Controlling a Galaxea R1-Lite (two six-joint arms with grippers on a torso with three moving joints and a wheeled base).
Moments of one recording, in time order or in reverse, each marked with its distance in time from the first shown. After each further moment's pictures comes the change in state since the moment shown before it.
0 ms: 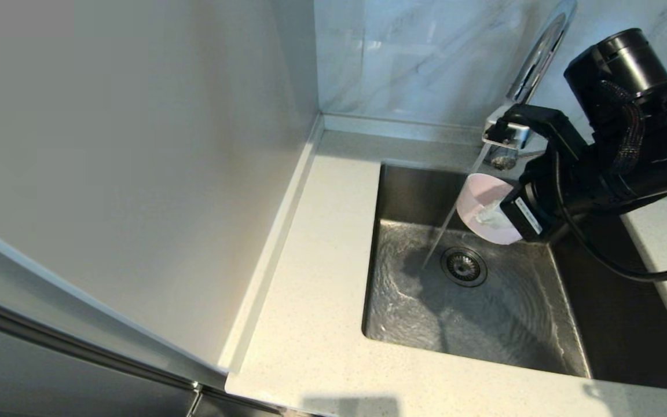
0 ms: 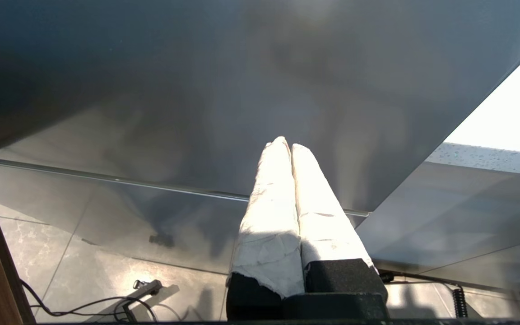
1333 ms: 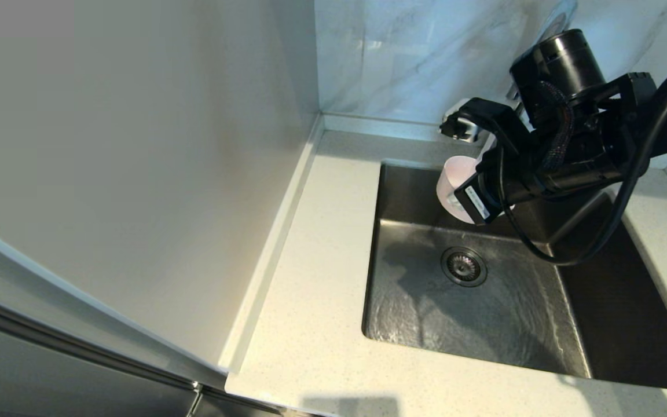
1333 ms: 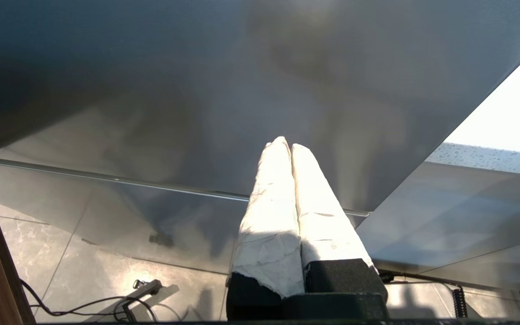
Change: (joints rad) left arm 0.000 0.000 0.000 0.000 0.000 0.000; right arm 0.088 0.103 -0.077 -0.116 -0.193 0.046
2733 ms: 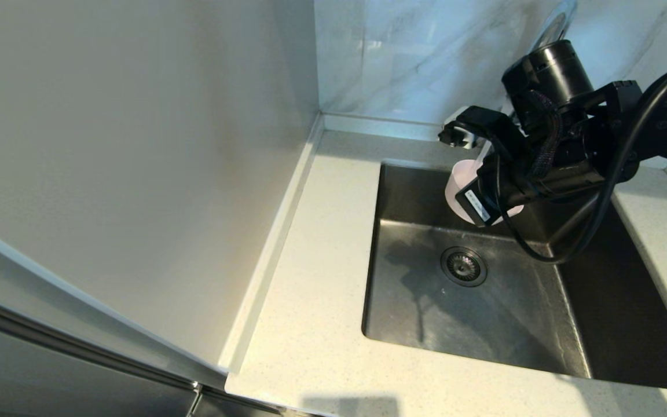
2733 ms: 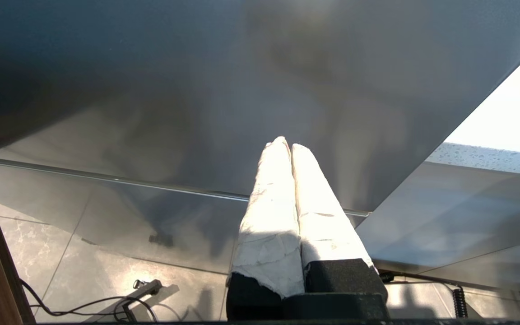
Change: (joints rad) left arm 0.000 0.000 0.000 0.000 0.000 0.000; right arm -0.007 0.020 0.000 0.001 -0.089 0.000
